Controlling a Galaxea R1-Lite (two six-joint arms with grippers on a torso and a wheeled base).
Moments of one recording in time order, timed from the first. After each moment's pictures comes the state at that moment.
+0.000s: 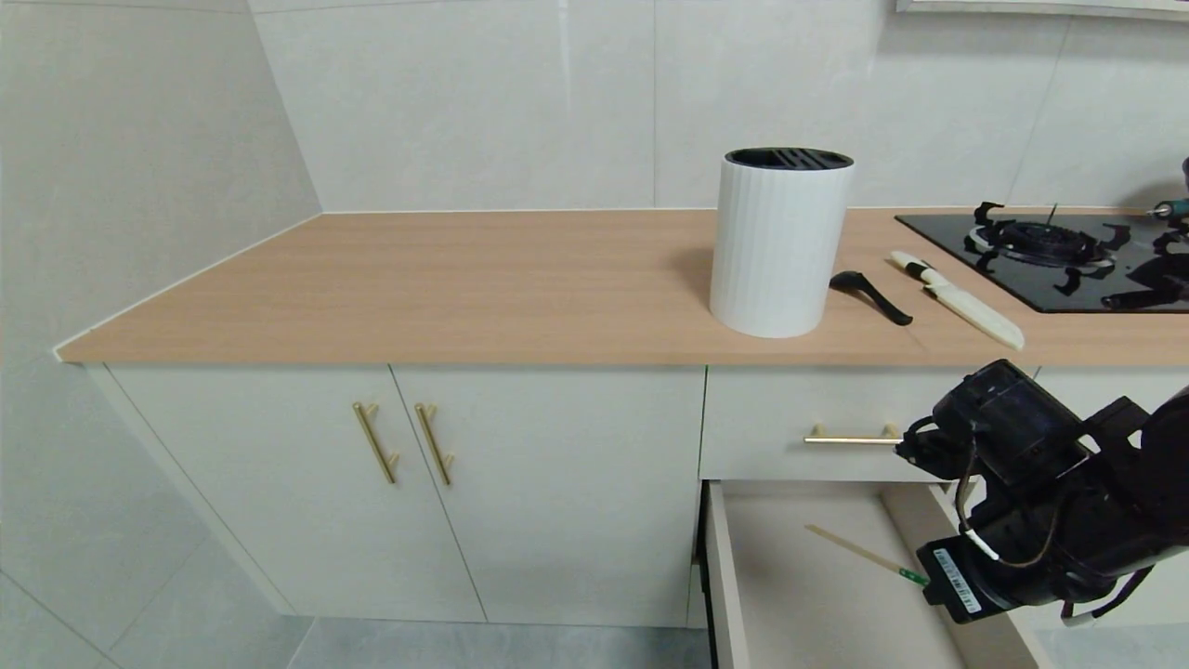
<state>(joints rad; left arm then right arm) 0.00 0.00 0.00 0.00 0.00 0.00 0.46 1.66 -0.93 0.49 -0.10 0.23</state>
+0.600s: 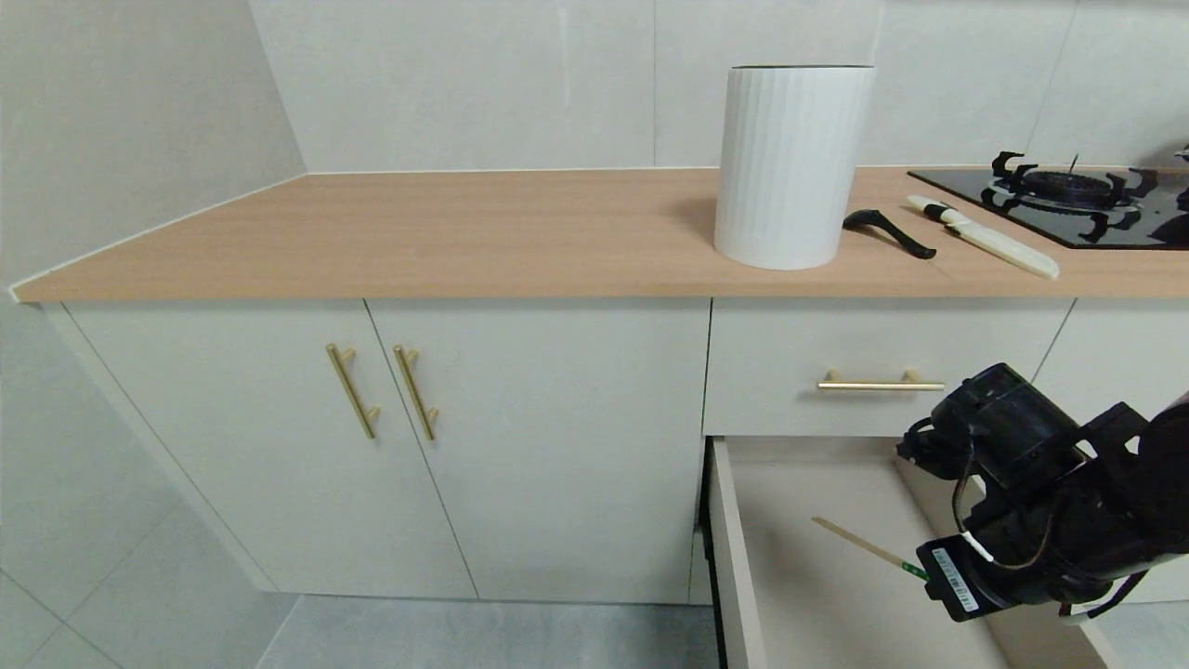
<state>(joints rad) 0.00 0.00 0.00 0.00 0.00 0.00 0.46 1.66 -0.91 0.45 -0.15 0.23</state>
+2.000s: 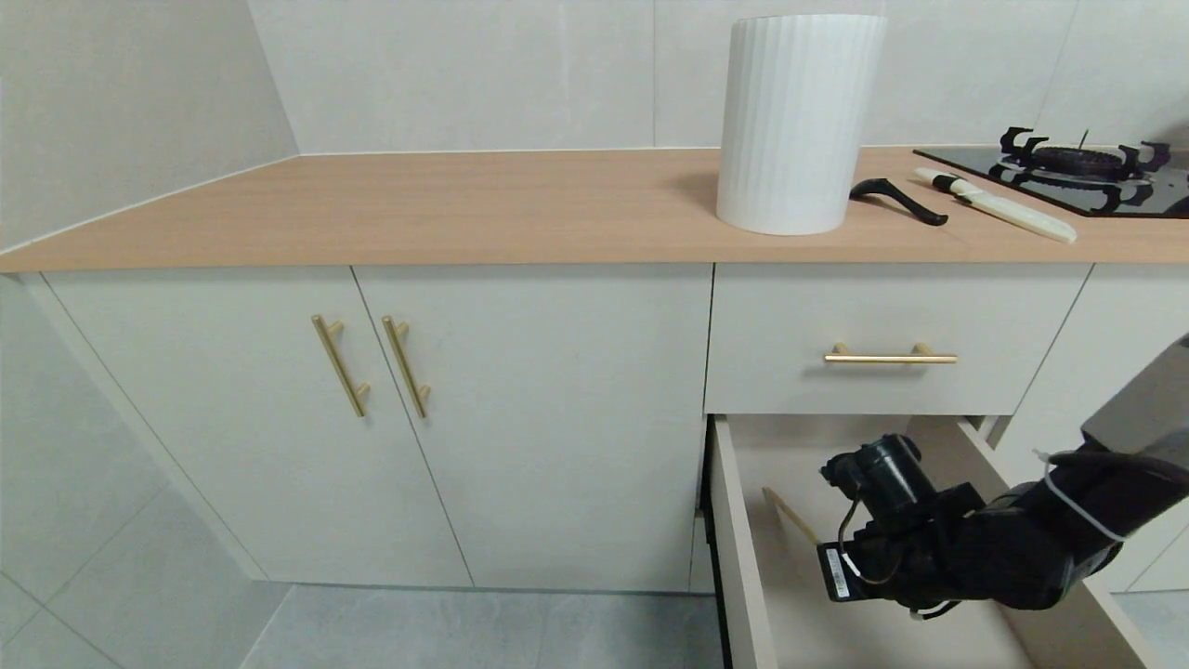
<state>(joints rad) 0.00 0.00 0.00 0.00 0.00 0.00 0.46 2.07 -0.74 -0.31 -0.17 0.31</state>
